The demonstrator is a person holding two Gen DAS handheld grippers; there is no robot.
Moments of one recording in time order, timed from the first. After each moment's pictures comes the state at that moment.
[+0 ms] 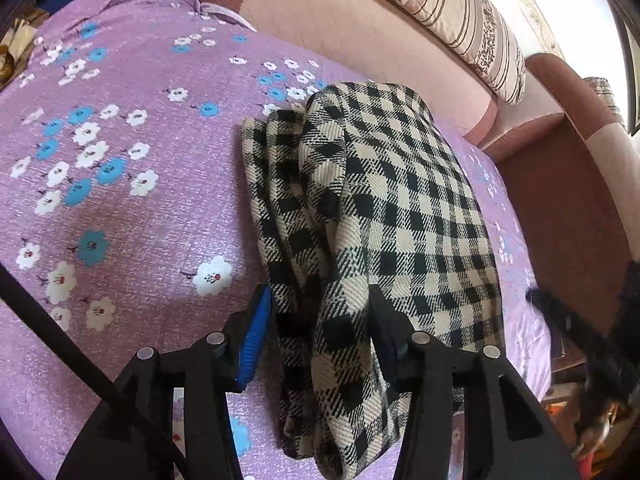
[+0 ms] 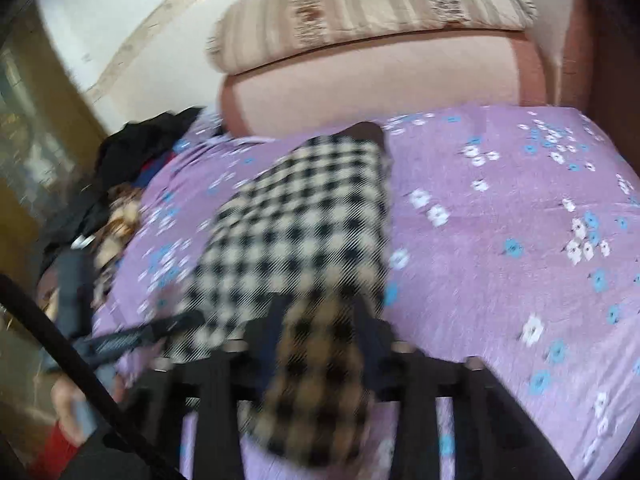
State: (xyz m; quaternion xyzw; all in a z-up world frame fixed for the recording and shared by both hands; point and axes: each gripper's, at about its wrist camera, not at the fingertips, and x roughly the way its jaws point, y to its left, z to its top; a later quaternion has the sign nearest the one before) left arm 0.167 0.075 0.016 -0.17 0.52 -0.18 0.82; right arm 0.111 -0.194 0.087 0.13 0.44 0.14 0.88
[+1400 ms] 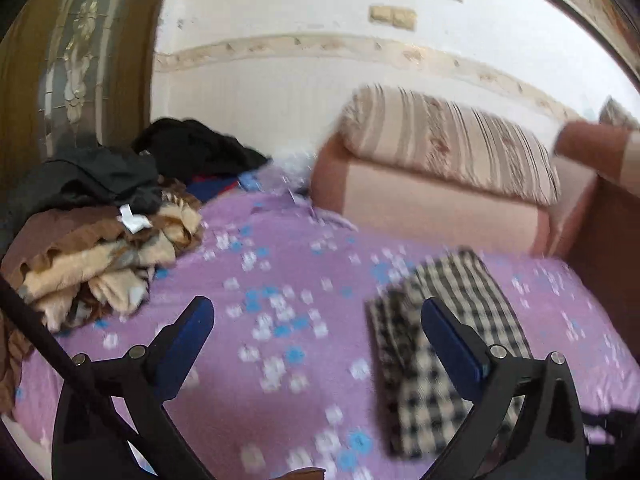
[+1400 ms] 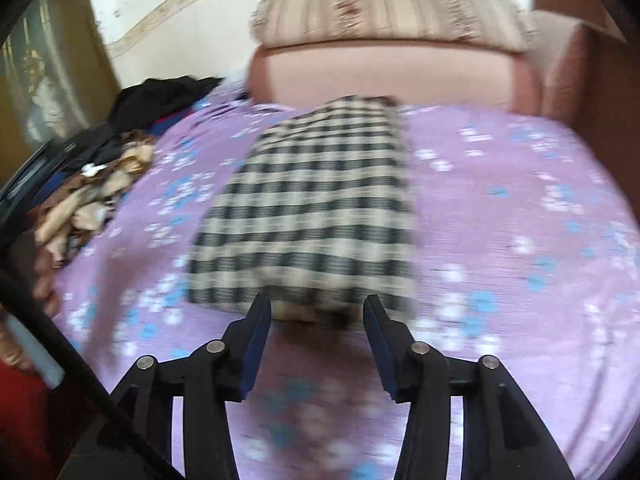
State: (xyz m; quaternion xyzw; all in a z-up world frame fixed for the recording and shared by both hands) left arm 0.038 0.108 0.133 -0.05 0.24 0.04 0.97; right arm 0.007 -0.157 0.072 0.05 0.42 0.10 0.90
